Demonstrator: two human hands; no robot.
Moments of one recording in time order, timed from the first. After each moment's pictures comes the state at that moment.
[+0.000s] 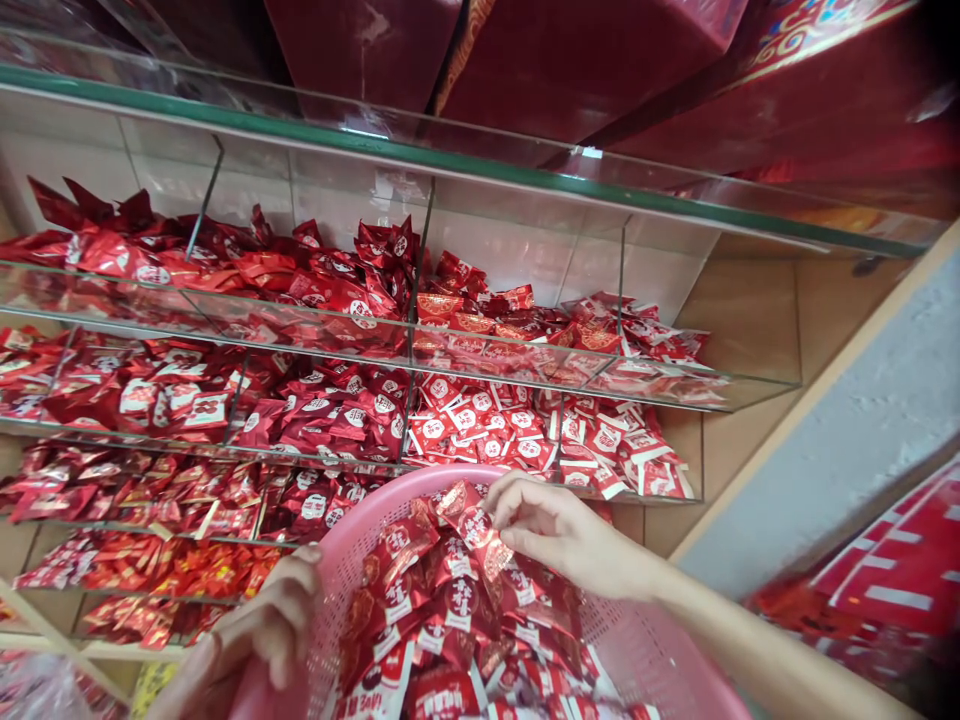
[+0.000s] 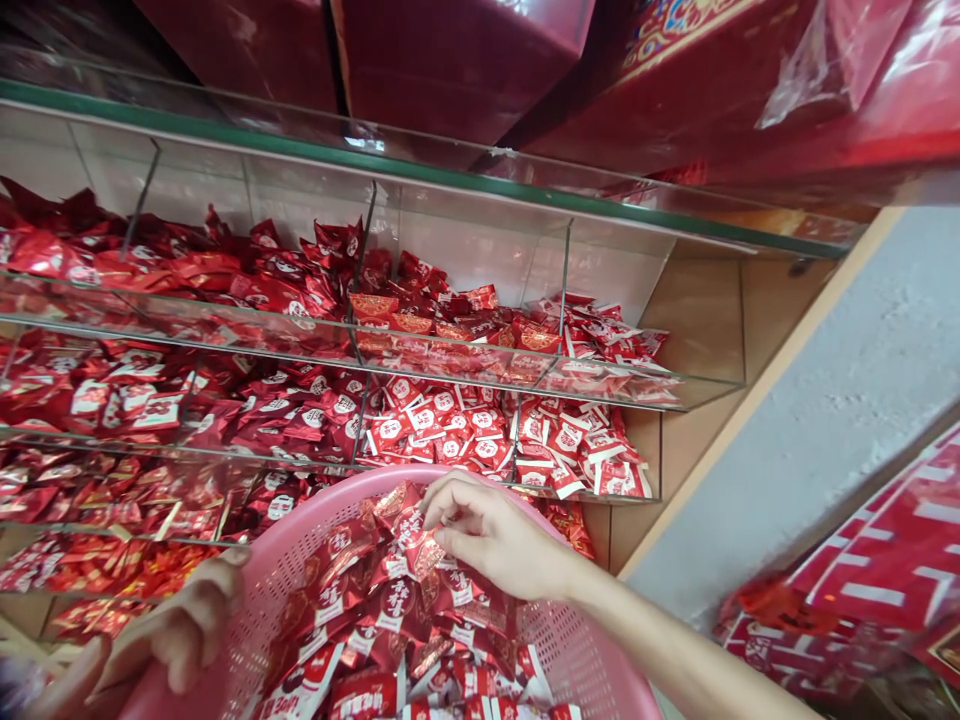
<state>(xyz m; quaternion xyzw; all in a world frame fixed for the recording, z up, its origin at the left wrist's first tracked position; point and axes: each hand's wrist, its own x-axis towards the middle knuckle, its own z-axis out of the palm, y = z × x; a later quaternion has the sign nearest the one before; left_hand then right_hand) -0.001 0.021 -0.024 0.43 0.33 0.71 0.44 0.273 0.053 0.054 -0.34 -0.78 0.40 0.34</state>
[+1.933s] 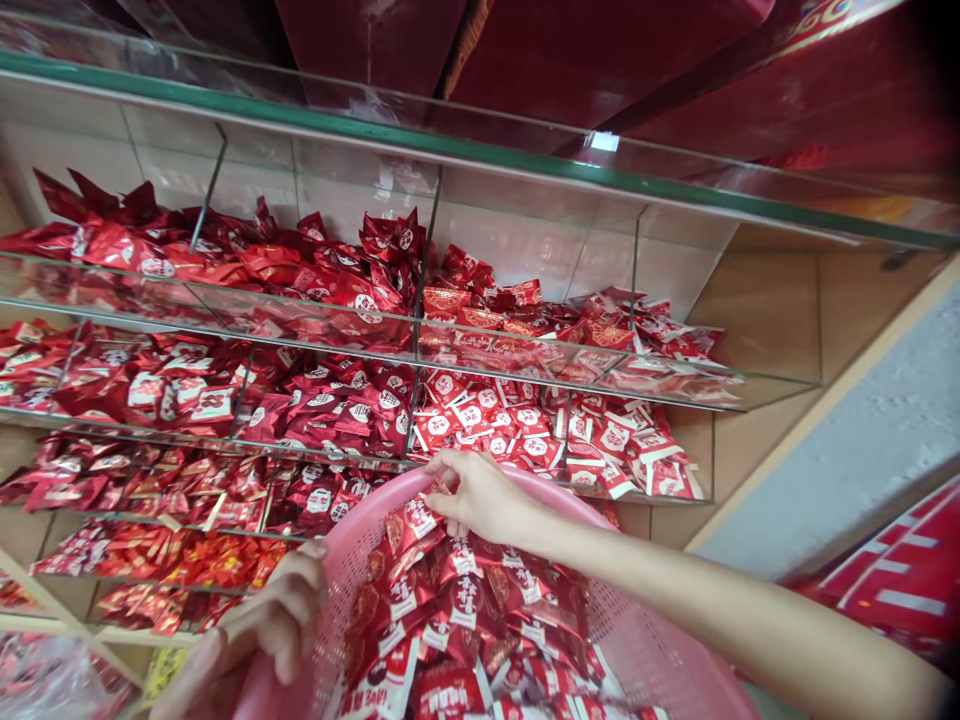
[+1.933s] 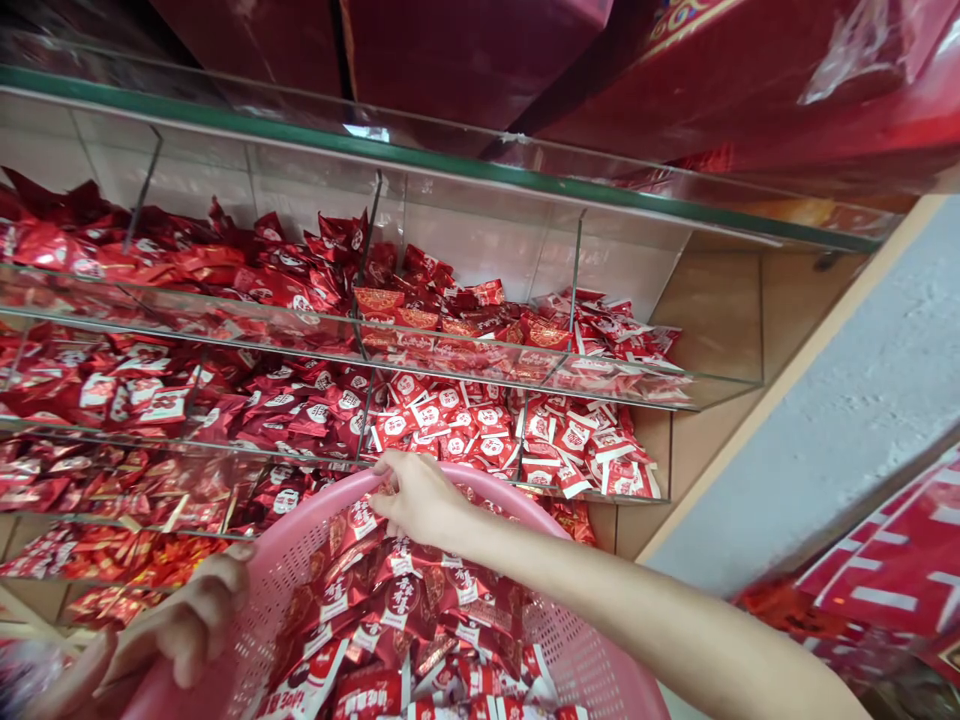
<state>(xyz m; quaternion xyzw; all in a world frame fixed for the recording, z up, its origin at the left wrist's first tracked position) -0.011 0.023 -0.027 0.45 0.31 0.71 0.45 0.201 0.109 0.036 -0.48 -0.75 0.37 0.26</state>
